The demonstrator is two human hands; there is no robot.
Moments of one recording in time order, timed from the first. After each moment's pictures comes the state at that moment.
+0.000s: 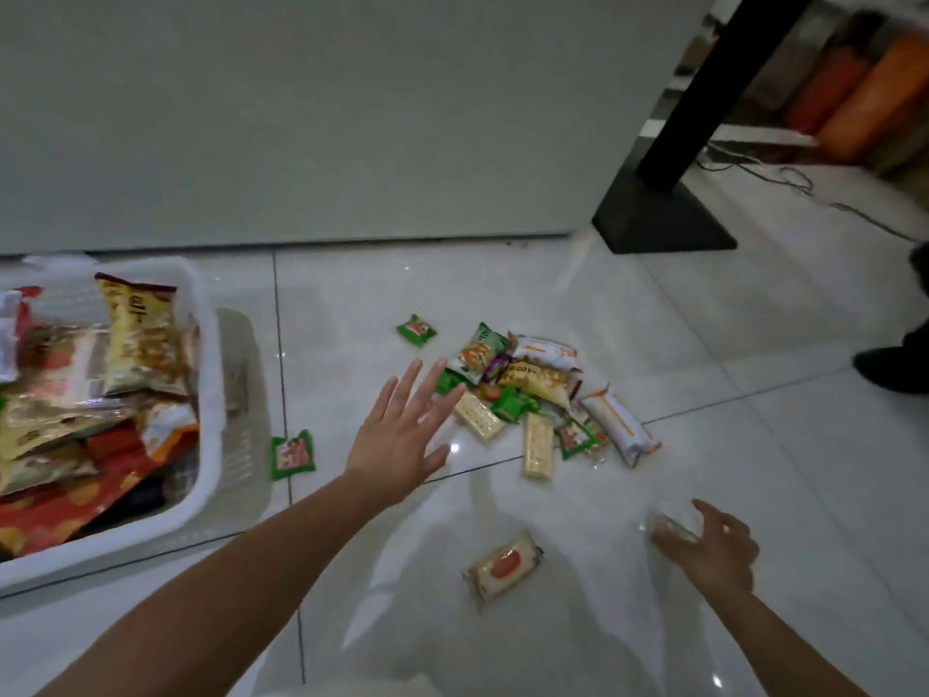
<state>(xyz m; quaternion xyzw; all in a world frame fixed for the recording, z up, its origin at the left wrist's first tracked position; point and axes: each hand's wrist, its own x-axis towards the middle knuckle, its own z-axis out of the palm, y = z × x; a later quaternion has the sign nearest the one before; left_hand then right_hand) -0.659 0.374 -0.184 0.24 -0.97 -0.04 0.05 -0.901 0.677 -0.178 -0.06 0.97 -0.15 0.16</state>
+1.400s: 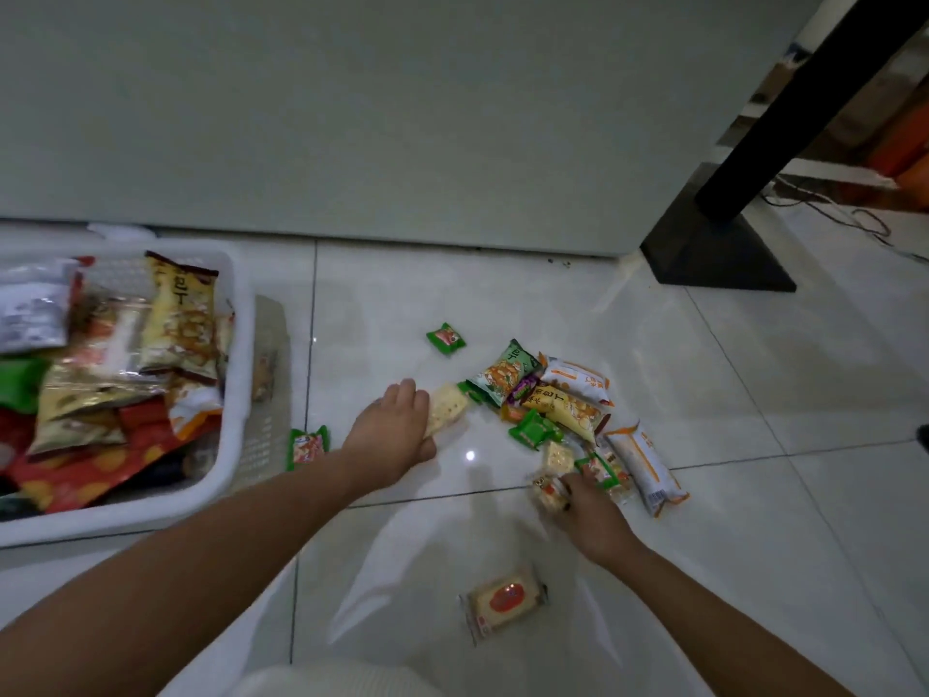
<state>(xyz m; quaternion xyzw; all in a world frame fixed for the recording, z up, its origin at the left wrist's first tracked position) -0.654 0.346 -0.159 0.33 -0.94 -0.08 -0.04 -0.858 0.531 -0.169 -0.43 0.86 -0.04 0.29</state>
